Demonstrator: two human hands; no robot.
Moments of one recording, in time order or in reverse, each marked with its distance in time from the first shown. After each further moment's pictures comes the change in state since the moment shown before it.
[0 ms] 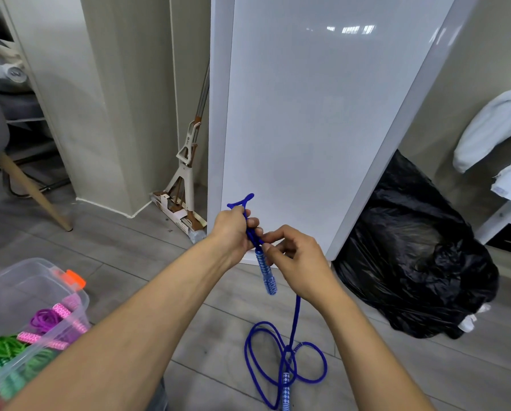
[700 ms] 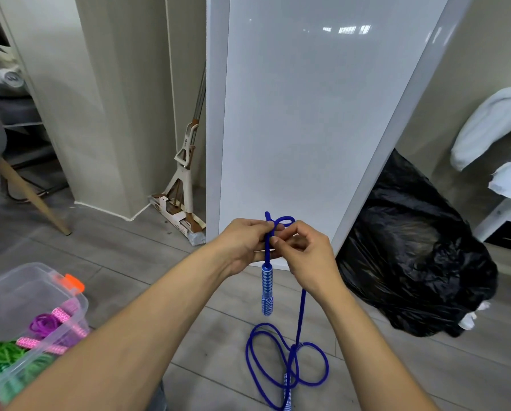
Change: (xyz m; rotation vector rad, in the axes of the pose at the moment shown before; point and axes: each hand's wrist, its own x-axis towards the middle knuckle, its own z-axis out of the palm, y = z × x) left_hand -0.009 -0.013 0.001 0.380 -0.265 -0.038; right_hand 0.005 0.003 -0.006 0.211 0.159 0.022
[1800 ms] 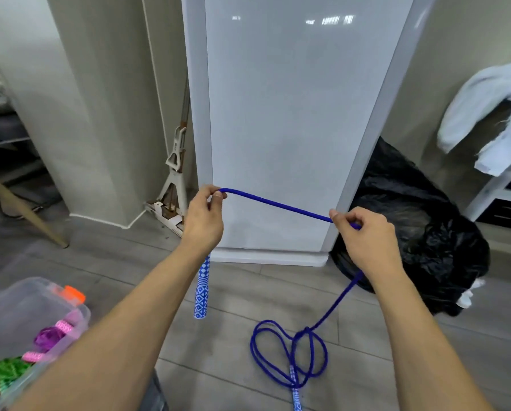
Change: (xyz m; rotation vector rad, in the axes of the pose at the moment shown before) left_hand 0.024 0.007 -0.054 0.599 0.471 0.626; right_hand 0.006 0.008 -0.097 -0.519 0.366 0.047
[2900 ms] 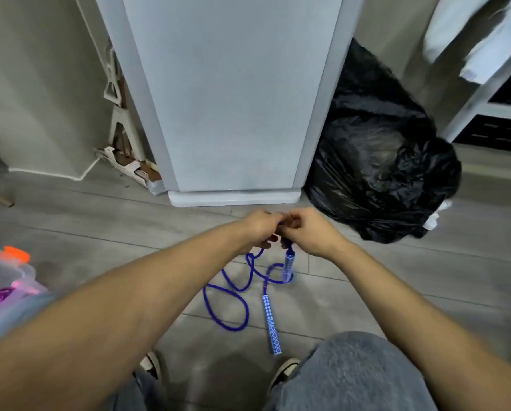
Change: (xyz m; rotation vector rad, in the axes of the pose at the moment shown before) left_hand -0.099 -0.031 0.194 0.016 -0.815 -0.552; right_hand -0.026 0.128 0.061 0.031 -0.677 0.063
